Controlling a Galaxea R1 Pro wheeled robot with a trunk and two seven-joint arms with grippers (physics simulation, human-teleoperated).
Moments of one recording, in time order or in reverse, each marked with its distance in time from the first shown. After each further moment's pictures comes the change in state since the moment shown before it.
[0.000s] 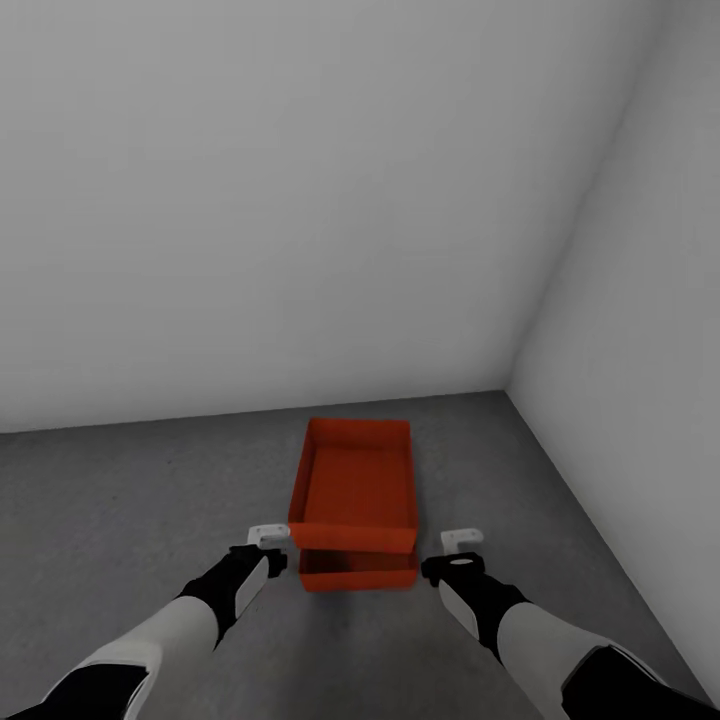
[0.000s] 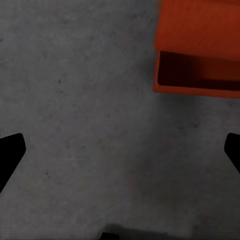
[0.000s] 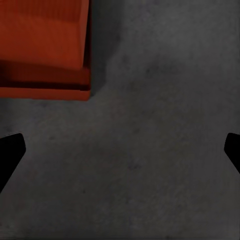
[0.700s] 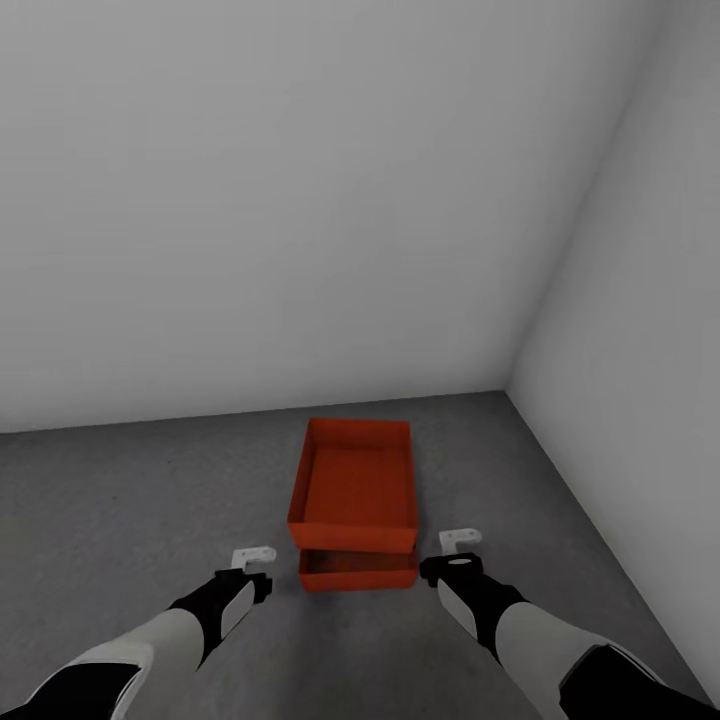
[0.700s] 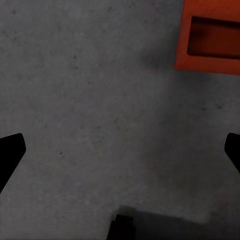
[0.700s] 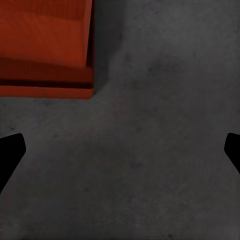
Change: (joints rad) left arm 0.000 0.040 0.003 0.146 0.010 -0.088 -0.002; right arm -0.003 0.006 0.000 0.007 -0.004 0.003 0.004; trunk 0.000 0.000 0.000
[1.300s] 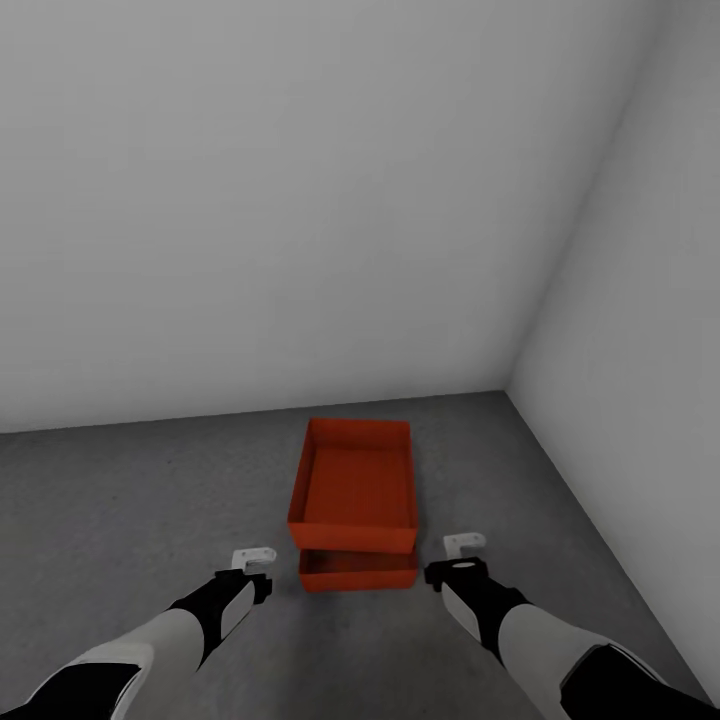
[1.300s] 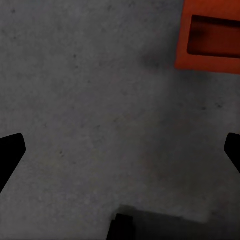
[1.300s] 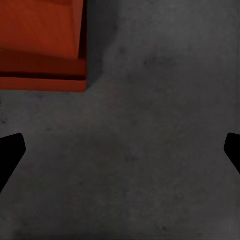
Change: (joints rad) left arm 0.000 0.000 0.000 0.002 0.000 0.000 0.000; right arm 0.000 -0.006 0.002 0.026 0.000 -0.001 0.003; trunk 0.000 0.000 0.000
